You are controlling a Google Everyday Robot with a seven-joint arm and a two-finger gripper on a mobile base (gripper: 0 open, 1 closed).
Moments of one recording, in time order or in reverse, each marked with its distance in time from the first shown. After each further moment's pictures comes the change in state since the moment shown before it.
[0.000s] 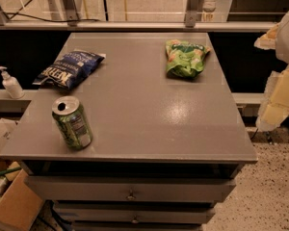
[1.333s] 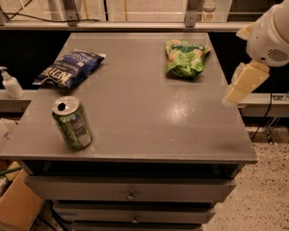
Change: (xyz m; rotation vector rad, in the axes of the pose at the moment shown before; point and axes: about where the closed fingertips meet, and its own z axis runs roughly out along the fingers) arm -0.018 -0.075 0.056 0.163 -0.148 0.043
